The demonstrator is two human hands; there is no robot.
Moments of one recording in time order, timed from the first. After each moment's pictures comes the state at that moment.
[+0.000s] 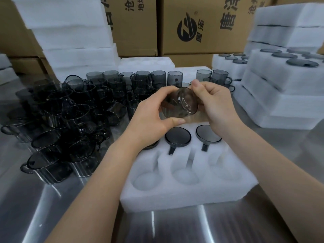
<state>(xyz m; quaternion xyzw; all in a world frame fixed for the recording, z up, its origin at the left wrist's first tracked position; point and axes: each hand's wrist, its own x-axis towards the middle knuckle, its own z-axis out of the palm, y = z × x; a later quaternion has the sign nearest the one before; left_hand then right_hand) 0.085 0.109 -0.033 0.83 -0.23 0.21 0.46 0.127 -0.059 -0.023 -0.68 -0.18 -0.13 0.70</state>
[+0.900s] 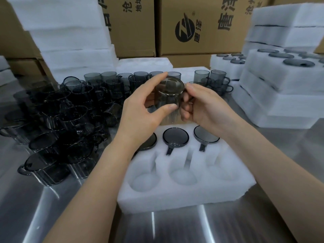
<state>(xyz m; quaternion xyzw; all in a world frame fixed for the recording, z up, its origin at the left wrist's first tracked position) 0.078 0.110 -0.028 0.76 -0.20 0.27 0.56 0.125 -0.063 -0.017 -0.61 -0.24 0.11 0.75</state>
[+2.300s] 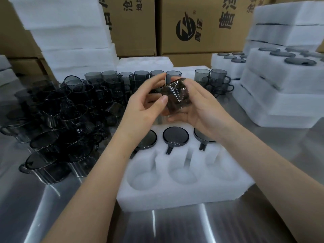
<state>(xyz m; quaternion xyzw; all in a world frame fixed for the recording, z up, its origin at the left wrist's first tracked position) 0.080 0.110 -0.026 0.73 -0.22 0.19 0.62 0.115 -0.052 -0.021 -0.57 -0.25 0.12 0.77</state>
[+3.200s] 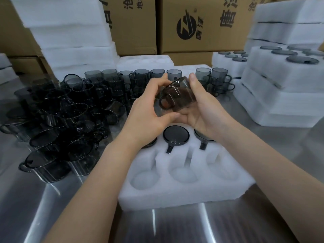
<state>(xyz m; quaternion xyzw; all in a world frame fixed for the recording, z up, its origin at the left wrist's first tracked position) 0.079 0.108 -0.033 0.81 -0.22 0.23 0.50 0.114 -0.050 -0.019 -0.57 -0.18 0.14 0.79</state>
